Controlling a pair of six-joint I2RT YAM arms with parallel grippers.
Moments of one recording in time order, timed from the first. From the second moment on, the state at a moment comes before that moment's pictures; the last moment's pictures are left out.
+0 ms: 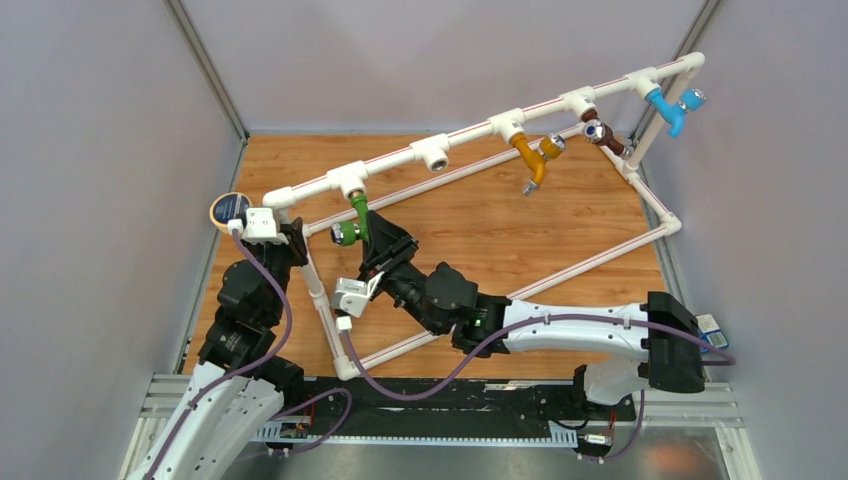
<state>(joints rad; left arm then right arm) -0.42 0.46 0.59 -0.10 -0.40 -0.04 1.37 1.47 1.13 0.53 0.55 -1.25</state>
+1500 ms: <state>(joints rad) -0.42 0.47 0.59 -0.10 -0.41 -0.04 1.33 1.47 1.31 0.05 0.46 -1.70</state>
